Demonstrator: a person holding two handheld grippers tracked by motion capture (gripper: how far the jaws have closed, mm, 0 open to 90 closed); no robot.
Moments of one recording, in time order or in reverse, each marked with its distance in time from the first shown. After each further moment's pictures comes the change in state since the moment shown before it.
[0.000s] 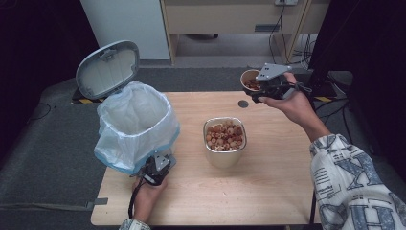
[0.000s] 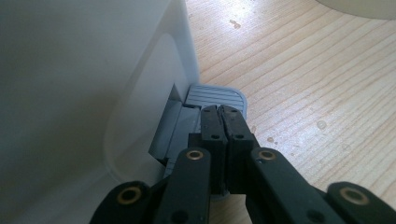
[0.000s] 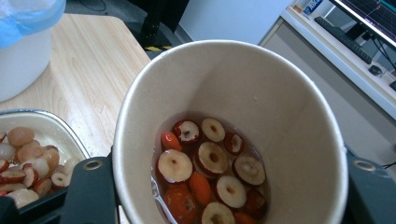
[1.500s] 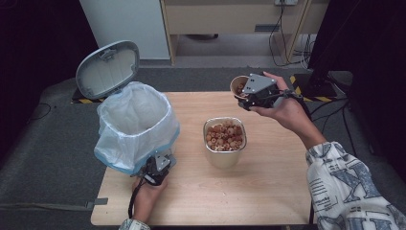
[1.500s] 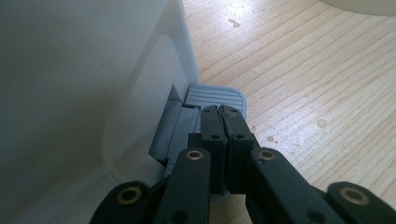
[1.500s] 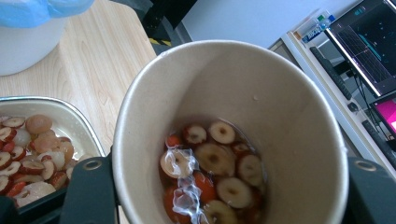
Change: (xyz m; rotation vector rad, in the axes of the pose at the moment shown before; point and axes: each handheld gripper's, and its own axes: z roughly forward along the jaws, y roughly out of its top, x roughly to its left) left arm -0.001 0.001 0.000 0.000 0.003 0.007; right arm 0.039 0.021 -0.005 0.004 -0.029 -0.211
